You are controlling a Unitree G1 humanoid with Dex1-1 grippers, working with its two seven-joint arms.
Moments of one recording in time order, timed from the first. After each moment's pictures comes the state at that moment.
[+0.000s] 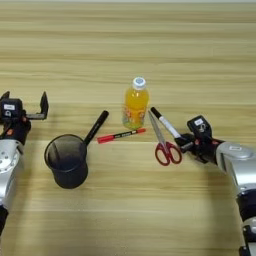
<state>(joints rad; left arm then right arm) -0.24 0.06 0.07 0.43 -0.01 -0.33 0.02 -0.29 -0.54 -0.03 0.43 0.13 0.36 0.70</state>
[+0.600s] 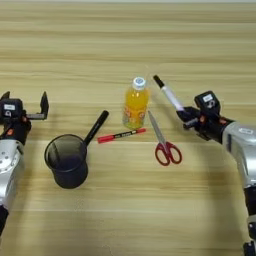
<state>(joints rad) -0.24 0.05 0.07 0.43 -0.01 -0.33 0.02 -0.31 -0.57 -0.12 0.17 0.20 0.43 0.68</state>
